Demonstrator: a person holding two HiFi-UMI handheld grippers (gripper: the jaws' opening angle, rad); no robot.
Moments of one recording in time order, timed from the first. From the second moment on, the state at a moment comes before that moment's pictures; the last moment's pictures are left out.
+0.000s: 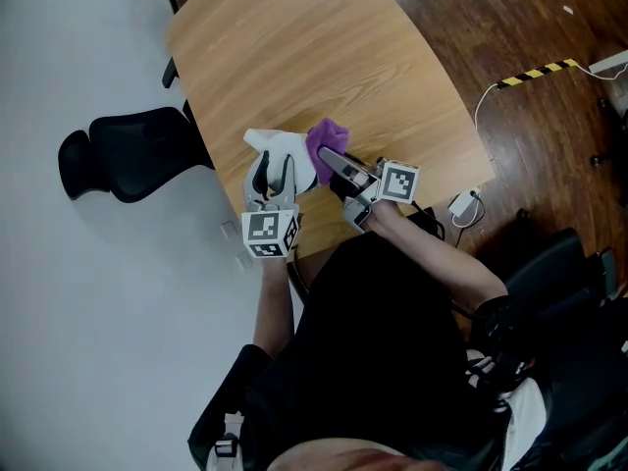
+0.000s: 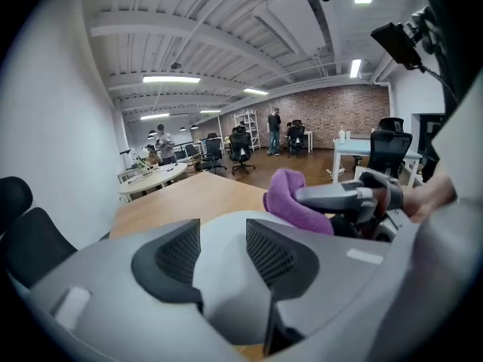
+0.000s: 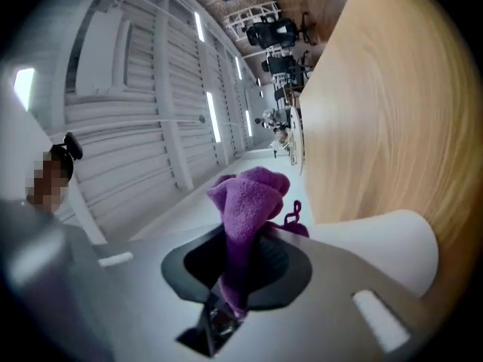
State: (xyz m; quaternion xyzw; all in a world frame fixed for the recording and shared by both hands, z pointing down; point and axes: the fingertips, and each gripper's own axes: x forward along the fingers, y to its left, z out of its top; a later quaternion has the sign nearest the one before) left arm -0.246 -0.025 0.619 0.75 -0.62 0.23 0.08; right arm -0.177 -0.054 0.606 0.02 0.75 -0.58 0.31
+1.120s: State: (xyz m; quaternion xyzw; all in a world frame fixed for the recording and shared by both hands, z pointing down) left arm -0.269 -0.055 0.609 0.79 -0.56 0.25 0.02; right arm -0.207 -0.089 0.655 0.00 0.76 -0.59 0.25
